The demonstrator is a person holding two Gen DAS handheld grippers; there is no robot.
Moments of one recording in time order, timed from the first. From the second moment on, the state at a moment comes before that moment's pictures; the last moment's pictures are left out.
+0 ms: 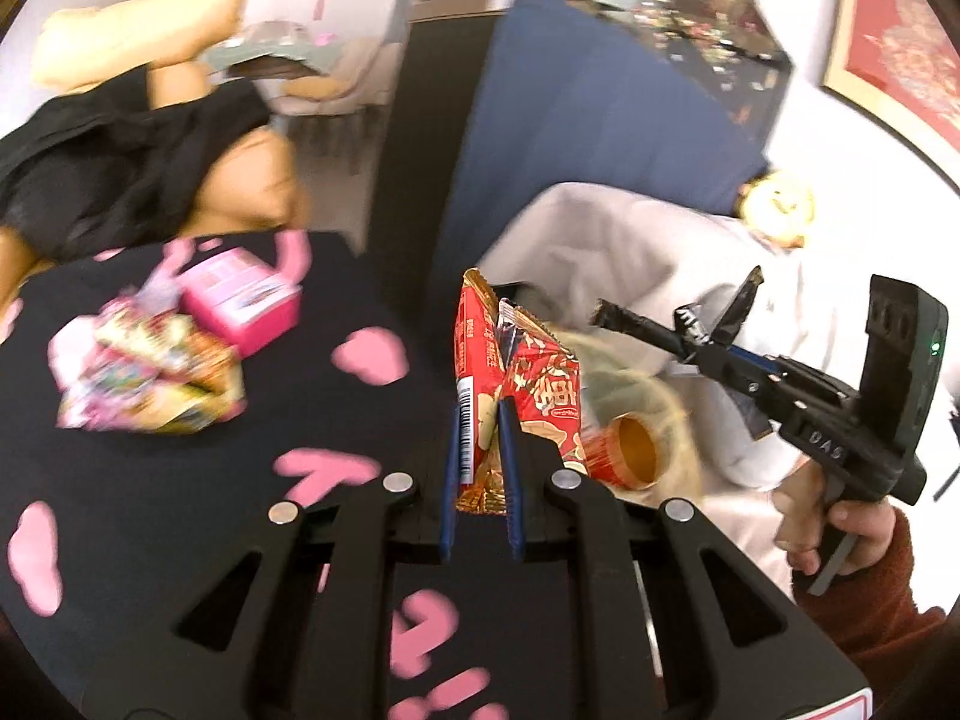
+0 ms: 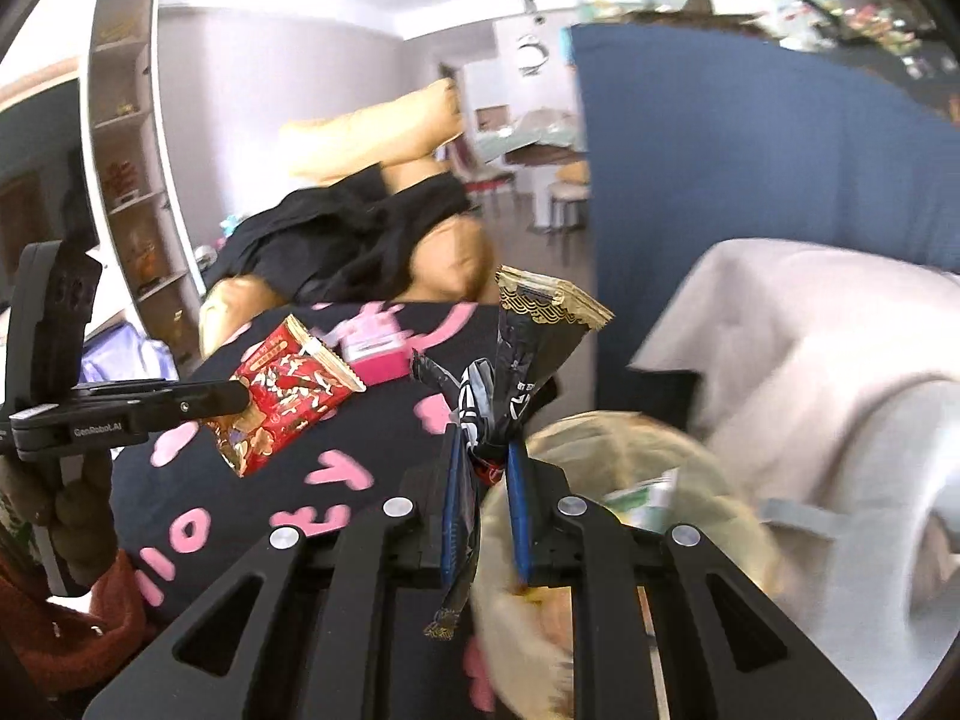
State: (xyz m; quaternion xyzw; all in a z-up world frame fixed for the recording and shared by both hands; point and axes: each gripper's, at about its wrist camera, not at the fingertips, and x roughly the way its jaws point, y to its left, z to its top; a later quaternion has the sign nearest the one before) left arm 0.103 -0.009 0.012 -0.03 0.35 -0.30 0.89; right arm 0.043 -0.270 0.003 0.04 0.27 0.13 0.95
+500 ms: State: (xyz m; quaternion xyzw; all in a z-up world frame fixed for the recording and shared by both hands) left arm 0.153 -0.137 -0.022 -0.03 0.40 -0.37 0.84; right arm 0.037 -0.359 0.002 0.04 0.26 0.04 0.96
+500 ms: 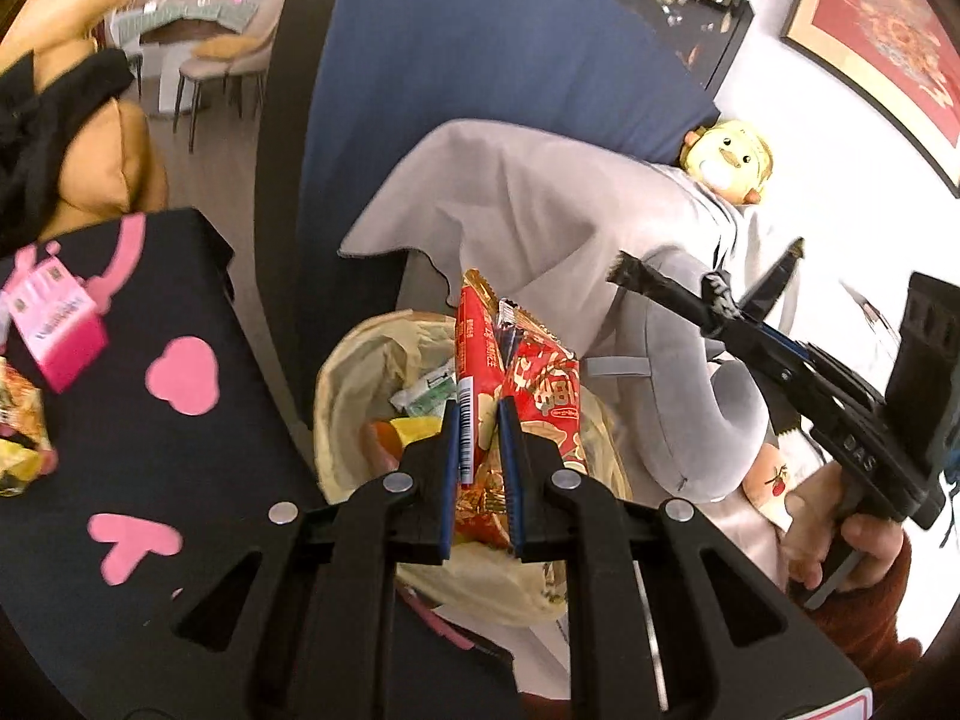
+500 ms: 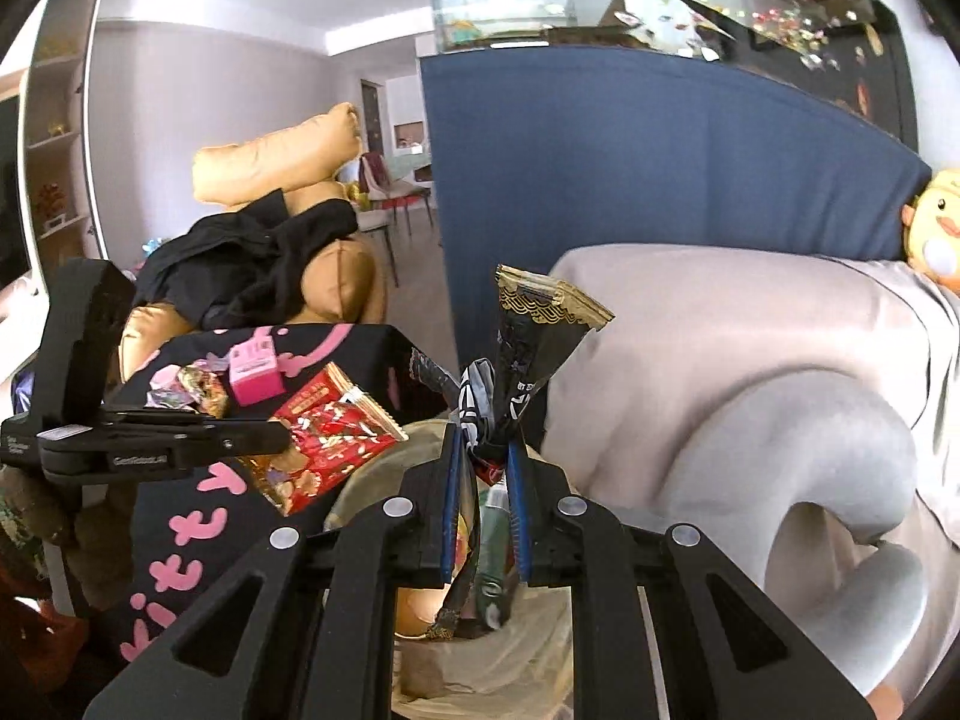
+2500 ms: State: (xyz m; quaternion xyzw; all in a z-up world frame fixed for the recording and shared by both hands) left arm 0.143 0.101 -0.062 -0.10 0.39 -0.12 0.91; right arm 0.138 -0.228 -0.037 0.01 0.36 0.14 0.92
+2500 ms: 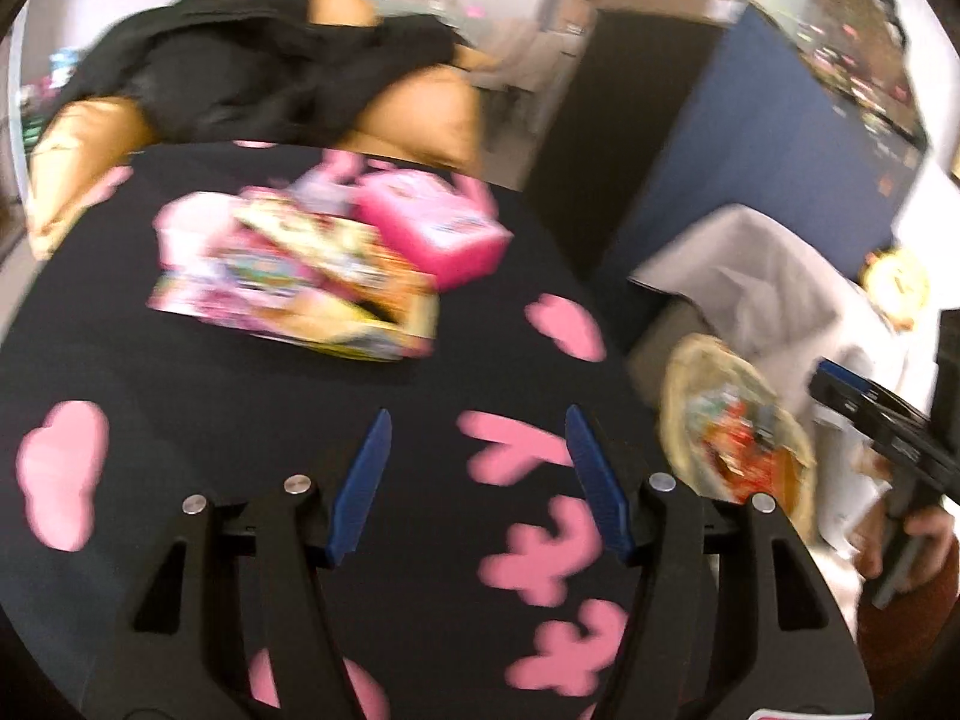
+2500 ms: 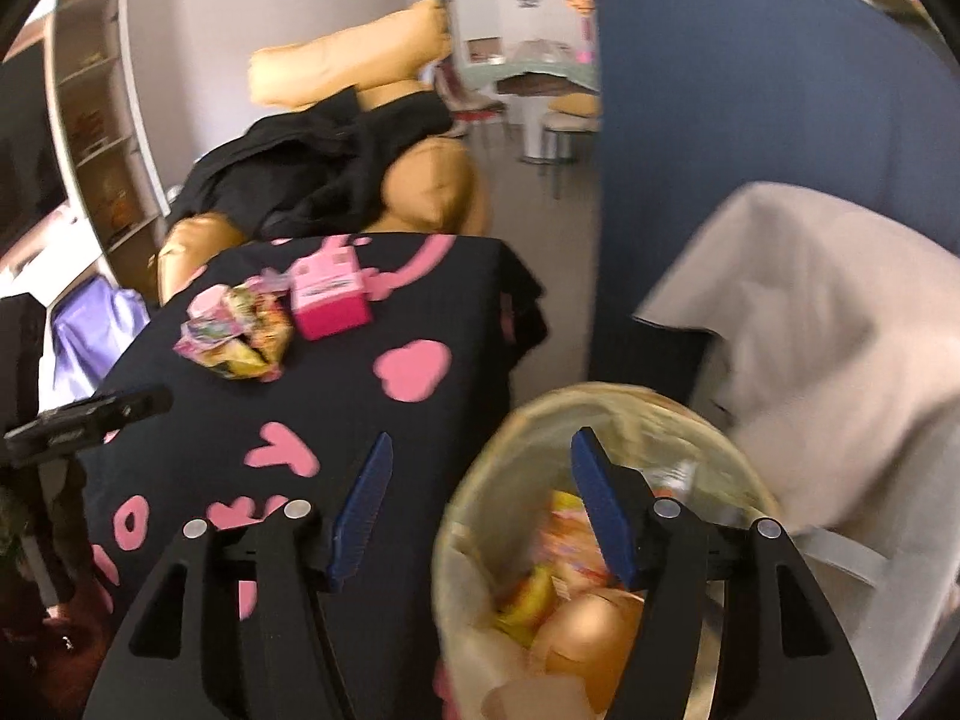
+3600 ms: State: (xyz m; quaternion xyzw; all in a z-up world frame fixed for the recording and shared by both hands) left arm 0.163 0.267 -0.078 -0.16 0.37 -0.02 0.91; right arm 0.314 0.010 -0.133 -0.09 0.45 0.23 0.86
